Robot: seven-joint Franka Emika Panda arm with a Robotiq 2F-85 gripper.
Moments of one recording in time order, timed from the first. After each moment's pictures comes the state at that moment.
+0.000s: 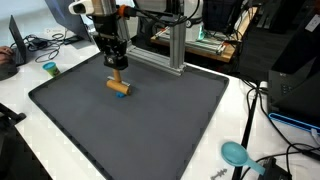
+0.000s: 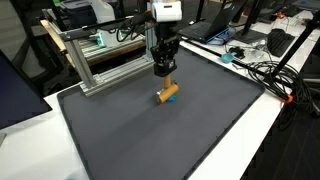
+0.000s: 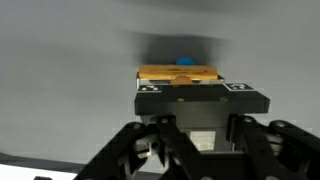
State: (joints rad) arm -0.08 0.28 0.00 -2.05 -0.03 2.46 -0.20
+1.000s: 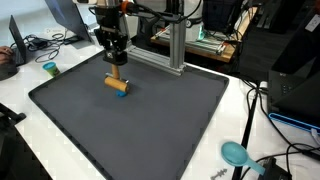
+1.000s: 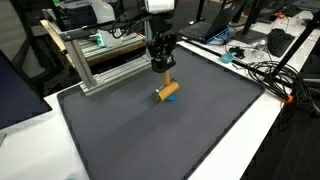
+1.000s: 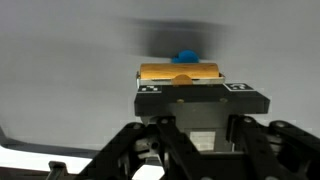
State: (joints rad) arm -0.09 0.20 0.00 -2.16 -0.01 2.59 -0.21
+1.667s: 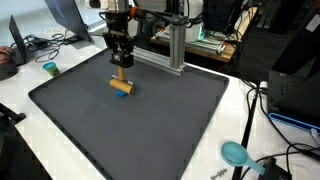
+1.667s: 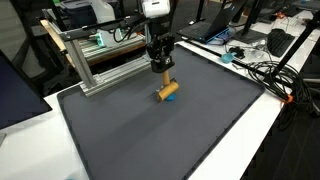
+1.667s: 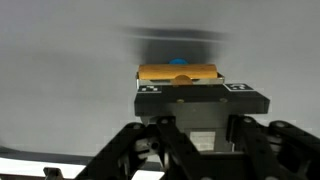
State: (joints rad) arm -0.08 0.17 0.01 -2.27 0.02 2.71 -0.21
